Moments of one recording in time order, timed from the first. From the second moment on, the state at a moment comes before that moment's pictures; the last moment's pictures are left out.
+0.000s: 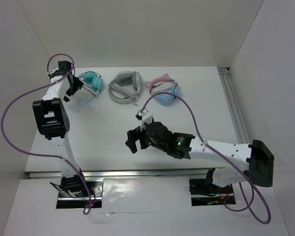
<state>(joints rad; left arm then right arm) 0.20 2.15 1.81 -0.70 -0.29 -0.75 1.16 1.29 0.89 -0.07 0.23 0.44</state>
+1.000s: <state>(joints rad) -0.06 0.38 1.01 -0.93 0.04 -0.42 1.20 0.68 1.24 -0.96 0.60 0.55</state>
